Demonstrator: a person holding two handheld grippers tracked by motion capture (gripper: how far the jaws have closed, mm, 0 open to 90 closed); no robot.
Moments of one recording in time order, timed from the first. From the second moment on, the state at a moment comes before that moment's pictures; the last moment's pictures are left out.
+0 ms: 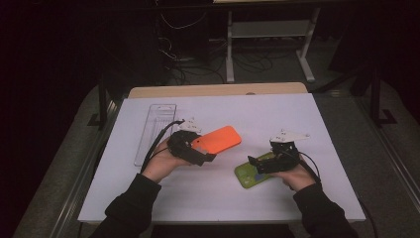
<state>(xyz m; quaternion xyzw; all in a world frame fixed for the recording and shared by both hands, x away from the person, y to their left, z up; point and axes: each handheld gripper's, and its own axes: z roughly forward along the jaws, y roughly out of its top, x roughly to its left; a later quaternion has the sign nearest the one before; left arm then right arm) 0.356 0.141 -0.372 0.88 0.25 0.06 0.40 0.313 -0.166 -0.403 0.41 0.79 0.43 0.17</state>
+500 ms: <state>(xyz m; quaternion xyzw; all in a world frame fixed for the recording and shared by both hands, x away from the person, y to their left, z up) 0.356 0.142 -0.370 0.88 0.25 0.06 0.40 0.306 -0.155 -0.404 0.35 0.80 0.41 0.26</state>
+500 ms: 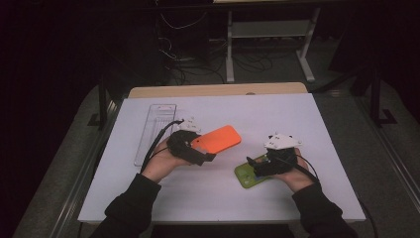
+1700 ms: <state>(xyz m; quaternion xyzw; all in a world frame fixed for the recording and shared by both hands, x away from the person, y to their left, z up) 0.356 0.141 -0.371 0.89 0.23 0.06 0.40 0.288 -0.128 -0.410 0.18 0.83 0.28 0.45</state>
